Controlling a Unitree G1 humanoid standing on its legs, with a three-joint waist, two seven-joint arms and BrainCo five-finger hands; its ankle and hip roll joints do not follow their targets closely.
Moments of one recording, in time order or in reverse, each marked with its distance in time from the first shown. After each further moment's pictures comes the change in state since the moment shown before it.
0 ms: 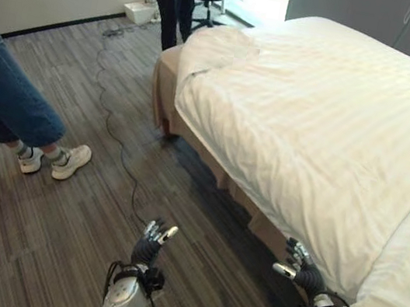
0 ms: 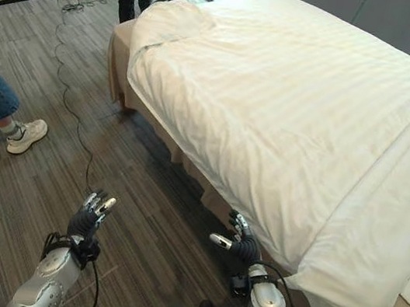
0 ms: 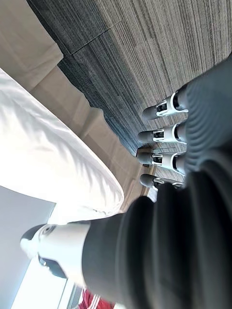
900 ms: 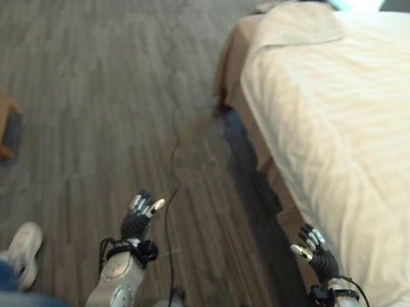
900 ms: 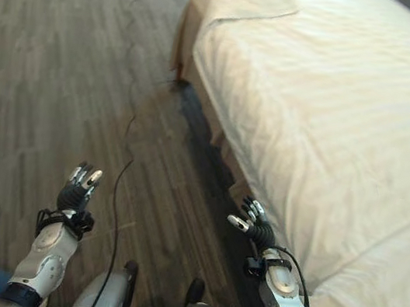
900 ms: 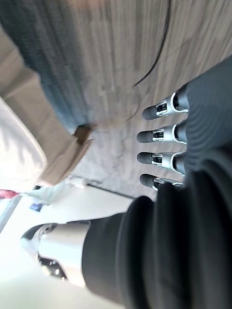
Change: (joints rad) left arm -0.129 0.002 0.102 0.050 -0.055 -0.065 0.016; right arm -0.109 -0.015 -0.089 0.110 0.149 0.011 0.042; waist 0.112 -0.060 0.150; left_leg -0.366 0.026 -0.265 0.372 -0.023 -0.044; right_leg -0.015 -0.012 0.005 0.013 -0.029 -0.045
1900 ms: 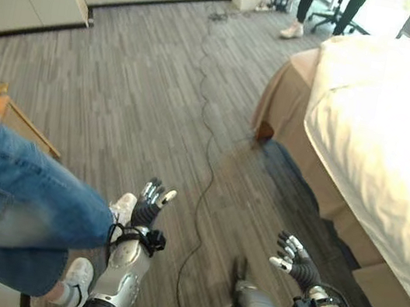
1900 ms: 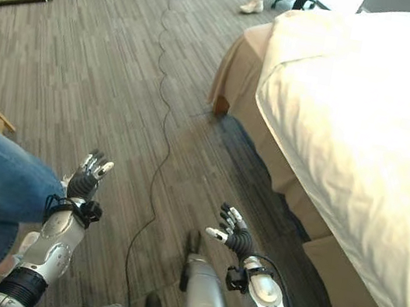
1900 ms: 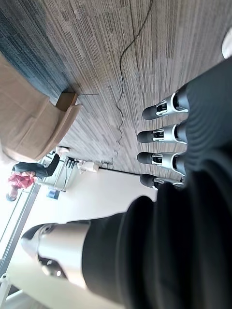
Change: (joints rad) left arm -0.087 0.018 -0.053 0.043 0.075 -0.009 -0.035; right arm 0.062 0.034 0.075 -0.108 -0.069 0.007 0.035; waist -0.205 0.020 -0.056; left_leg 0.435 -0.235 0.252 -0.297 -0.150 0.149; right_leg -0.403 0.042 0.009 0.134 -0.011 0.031
